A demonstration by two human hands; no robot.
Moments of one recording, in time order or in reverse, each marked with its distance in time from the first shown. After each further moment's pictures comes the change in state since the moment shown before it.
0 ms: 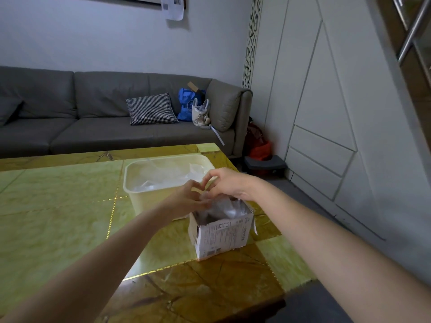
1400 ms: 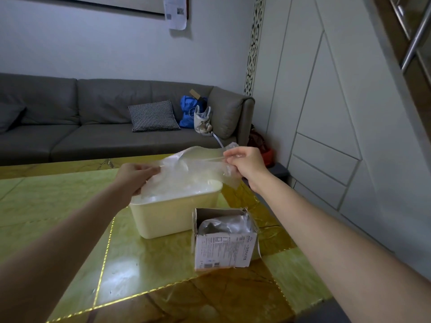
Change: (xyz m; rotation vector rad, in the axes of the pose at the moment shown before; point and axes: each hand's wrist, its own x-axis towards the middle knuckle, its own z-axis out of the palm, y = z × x) left_hand -0.001 0.009 -0.094 -0.159 0.595 -0.086; right_hand 0.028 -0.007 -0.036 0.356 0.633 -0.122
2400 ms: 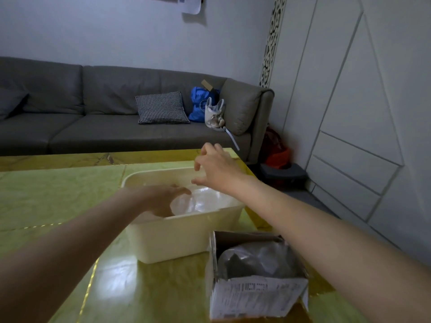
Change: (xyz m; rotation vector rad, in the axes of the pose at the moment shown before) left_hand 0.101 -0.054 0.044 1.320 -0.624 0.305; right_hand 0.075 0.025 0.105 -1.123 -0.382 -0.579
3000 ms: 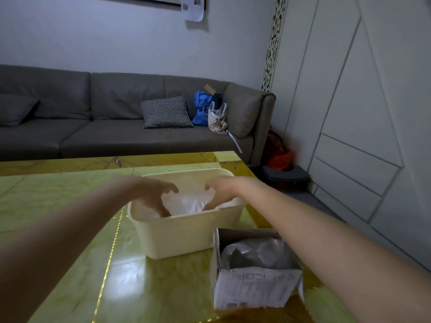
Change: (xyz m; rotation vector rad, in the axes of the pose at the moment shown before) left_hand -0.035 -0.016 -0.028 -0.140 -0.141 -0.130; right_hand -0.010 0.000 0.000 0.127 -0.578 0.160
